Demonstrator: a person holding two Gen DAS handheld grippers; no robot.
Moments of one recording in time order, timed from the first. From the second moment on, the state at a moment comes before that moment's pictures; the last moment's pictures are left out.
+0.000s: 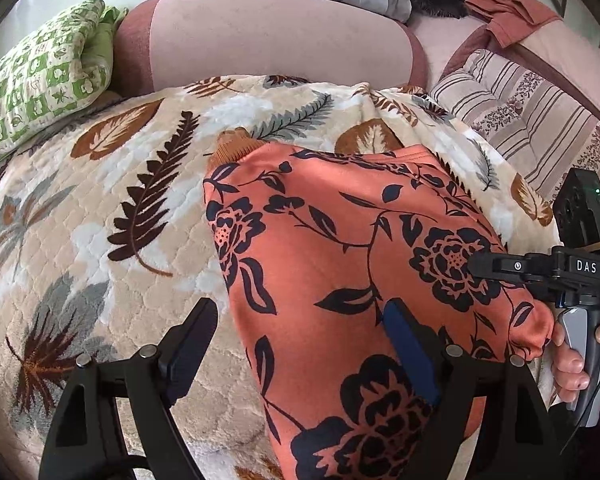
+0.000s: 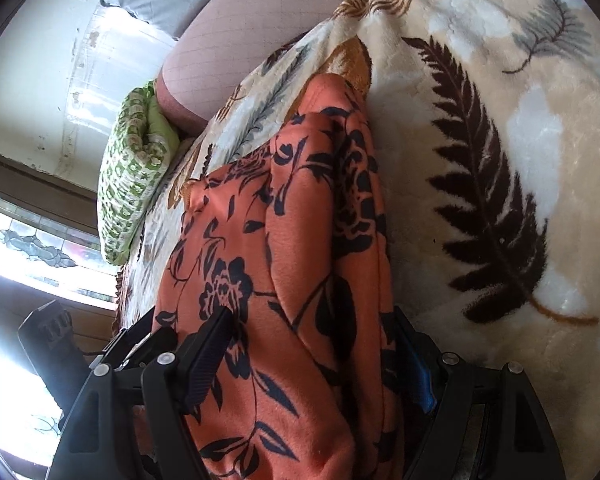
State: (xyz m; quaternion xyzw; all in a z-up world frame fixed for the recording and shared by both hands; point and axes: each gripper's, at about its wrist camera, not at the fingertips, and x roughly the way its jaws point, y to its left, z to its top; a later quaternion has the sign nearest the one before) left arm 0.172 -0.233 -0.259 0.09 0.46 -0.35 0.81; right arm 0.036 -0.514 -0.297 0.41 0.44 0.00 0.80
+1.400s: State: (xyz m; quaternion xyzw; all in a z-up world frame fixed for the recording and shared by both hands) left arm 0.189 -0.144 -0.209 0.01 0.43 -0.31 0.85; right arm 0.072 -0.401 -0.239 0.34 0.37 0.07 0.86
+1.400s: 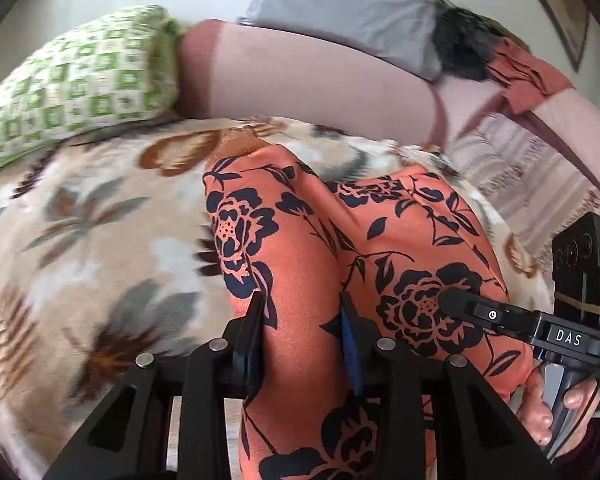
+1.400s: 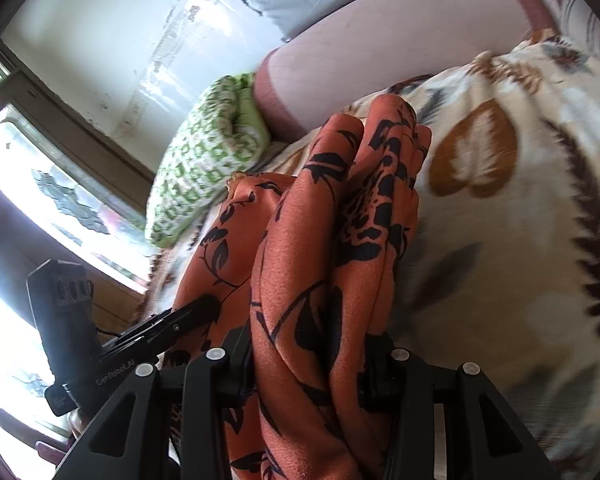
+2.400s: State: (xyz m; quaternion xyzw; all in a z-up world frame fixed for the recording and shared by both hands) left arm 0.107 -0.077 -0.124 0.07 0.33 -0.14 0.93; right arm -0.017 -0.330 -0.137 0.17 0.31 -0.05 0.93
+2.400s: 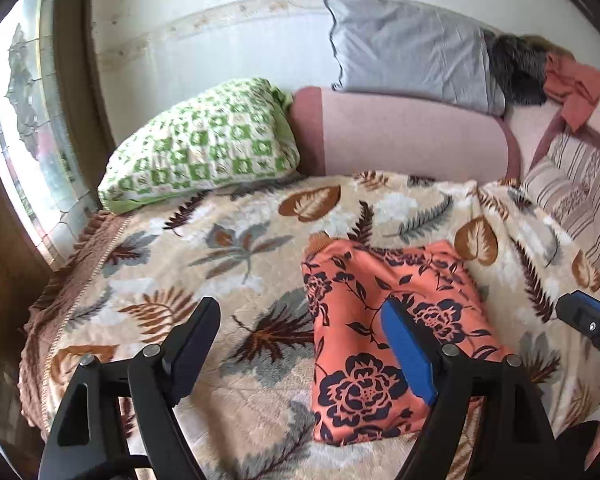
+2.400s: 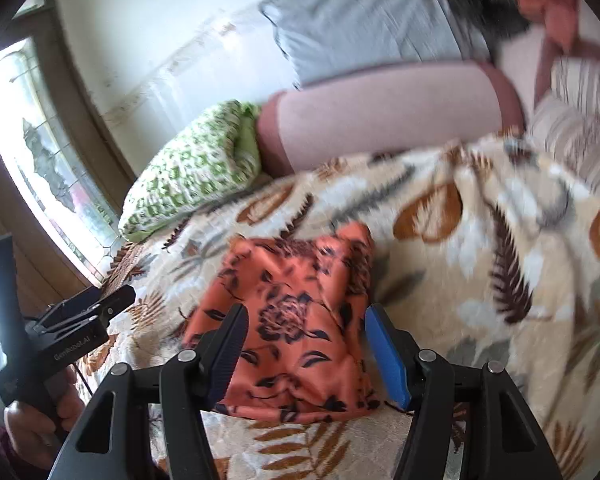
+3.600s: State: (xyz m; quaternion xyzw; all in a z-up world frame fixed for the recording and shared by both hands) left arm 0.063 -0.035 -0.050 0.00 0.24 -0.09 0.97; right arm -0.036 -0.266 -0.109 0.13 0.31 -0.03 0.94
